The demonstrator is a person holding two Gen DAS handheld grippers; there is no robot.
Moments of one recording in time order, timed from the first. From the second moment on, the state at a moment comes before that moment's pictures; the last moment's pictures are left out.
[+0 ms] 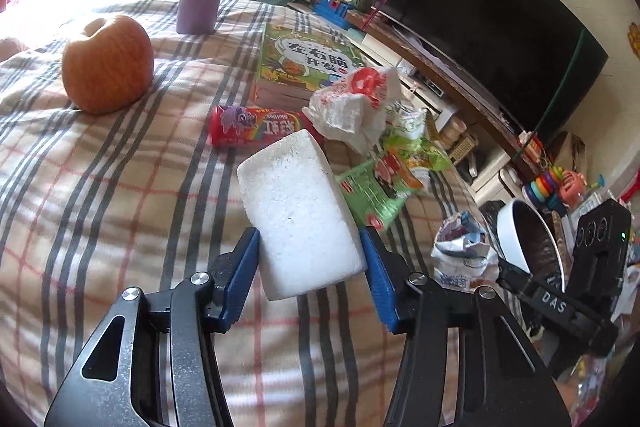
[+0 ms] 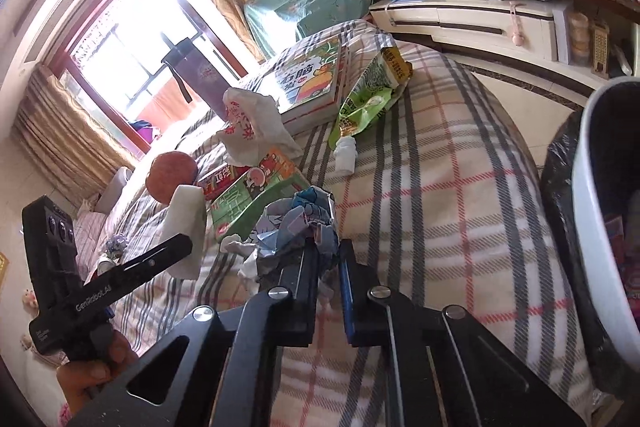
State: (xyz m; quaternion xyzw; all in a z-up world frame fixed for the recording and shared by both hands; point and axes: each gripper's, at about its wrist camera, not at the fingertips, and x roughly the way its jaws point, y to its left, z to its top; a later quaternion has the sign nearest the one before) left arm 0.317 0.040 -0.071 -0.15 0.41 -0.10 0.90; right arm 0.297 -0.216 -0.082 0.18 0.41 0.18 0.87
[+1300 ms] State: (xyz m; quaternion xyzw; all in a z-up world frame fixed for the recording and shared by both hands) left arm 0.225 -0.069 -0.058 -0.07 0.42 -0.22 0.88; right arm 0.184 -0.300 -0.045 0.18 0.36 0.13 0.91
